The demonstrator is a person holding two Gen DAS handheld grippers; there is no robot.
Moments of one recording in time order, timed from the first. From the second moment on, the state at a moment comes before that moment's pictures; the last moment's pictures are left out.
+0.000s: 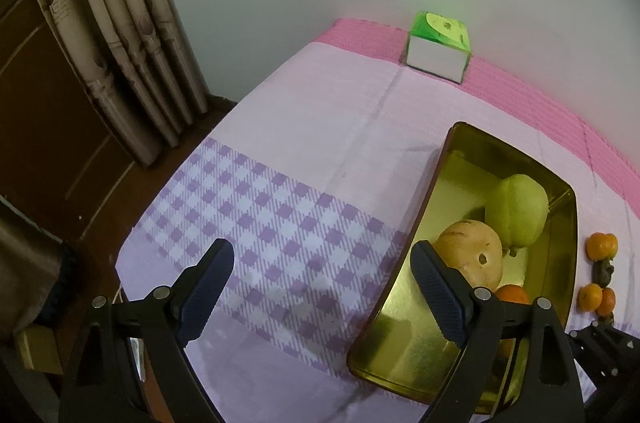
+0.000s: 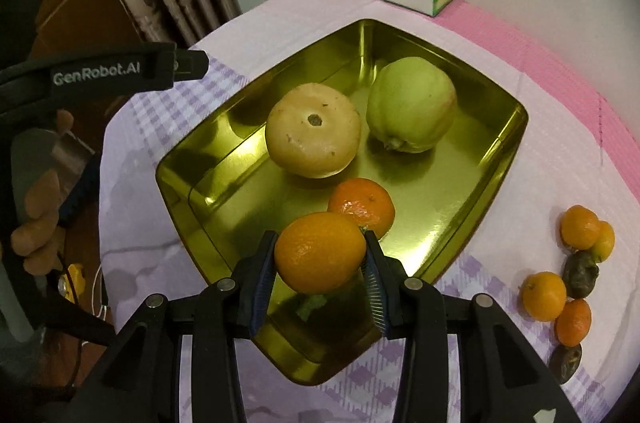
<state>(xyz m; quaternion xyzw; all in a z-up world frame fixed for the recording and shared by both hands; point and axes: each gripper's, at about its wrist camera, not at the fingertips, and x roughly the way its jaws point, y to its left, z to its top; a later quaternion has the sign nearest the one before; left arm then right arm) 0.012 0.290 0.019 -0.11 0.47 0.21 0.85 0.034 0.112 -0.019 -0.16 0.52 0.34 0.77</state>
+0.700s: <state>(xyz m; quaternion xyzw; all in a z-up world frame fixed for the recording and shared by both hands) 0.014 0.289 0.012 -0.11 0.48 0.21 0.84 0.044 0.111 -0.027 -0.18 0.50 0.32 0.78</state>
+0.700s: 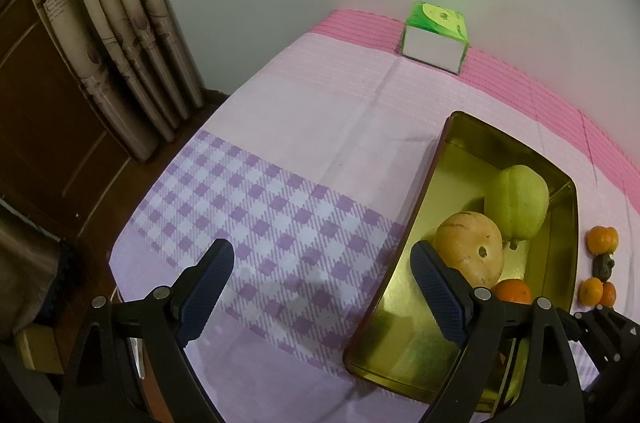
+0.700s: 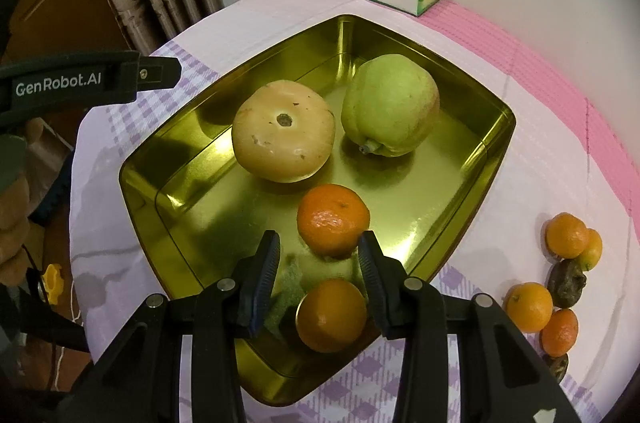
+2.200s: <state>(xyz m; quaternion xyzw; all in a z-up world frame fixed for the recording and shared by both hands) 0.015 0.258 0.019 -0.07 0.47 0.16 0.86 0.056 -0.131 -0.015 -0.04 0.50 0.13 0.85</state>
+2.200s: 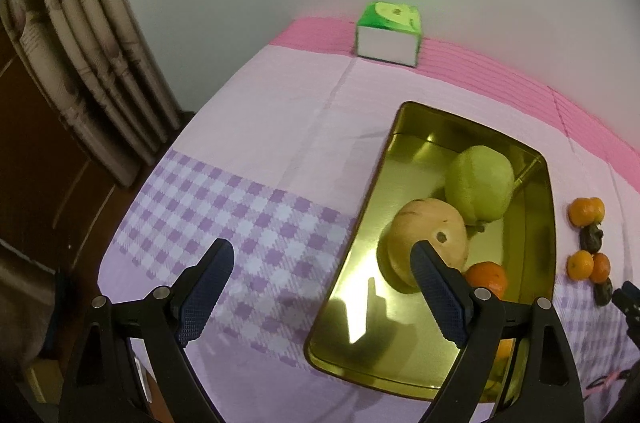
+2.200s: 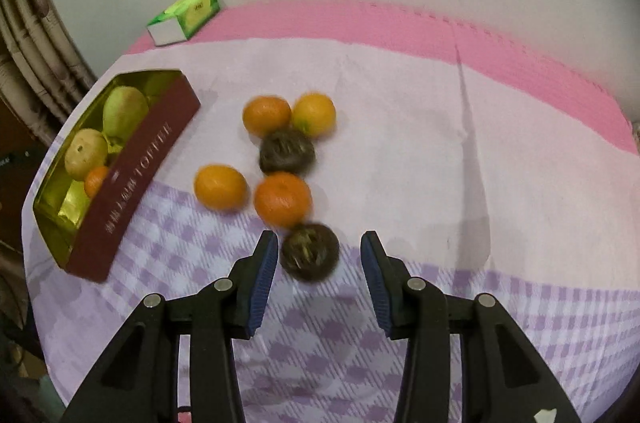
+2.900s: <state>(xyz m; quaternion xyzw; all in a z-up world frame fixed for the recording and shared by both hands) 0.021 0.151 0.031 0.00 0.48 0.03 0.88 0.064 -0.119 -0.044 -0.04 0.50 0.16 0.85</state>
